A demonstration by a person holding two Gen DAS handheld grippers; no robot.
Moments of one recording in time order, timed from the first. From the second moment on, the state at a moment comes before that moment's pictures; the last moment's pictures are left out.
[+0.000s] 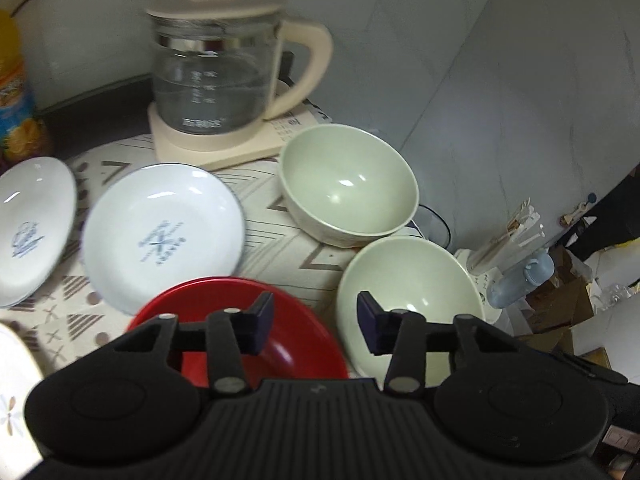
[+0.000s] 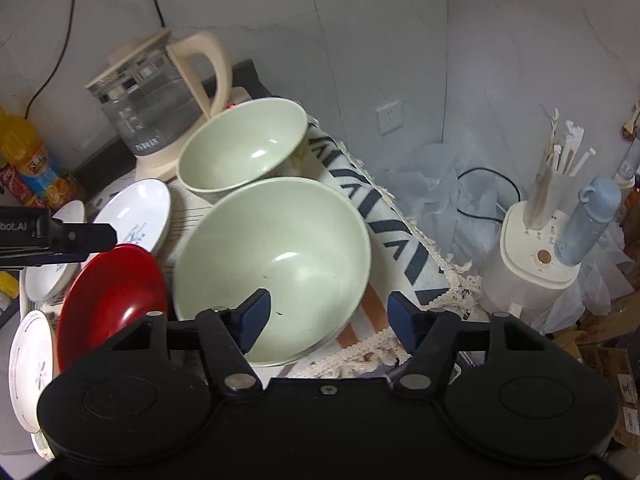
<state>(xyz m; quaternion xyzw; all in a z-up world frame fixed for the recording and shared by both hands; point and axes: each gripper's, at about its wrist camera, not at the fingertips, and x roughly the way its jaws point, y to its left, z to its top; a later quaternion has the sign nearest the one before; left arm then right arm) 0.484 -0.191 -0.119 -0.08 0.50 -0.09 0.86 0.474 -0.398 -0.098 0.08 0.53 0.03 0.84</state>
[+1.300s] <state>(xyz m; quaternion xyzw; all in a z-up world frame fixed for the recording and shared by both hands) 0.539 -0.214 -0.139 -0.05 0.56 -0.19 0.80 0.476 -0.397 -0.091 0.17 0.52 -0.06 0.84</state>
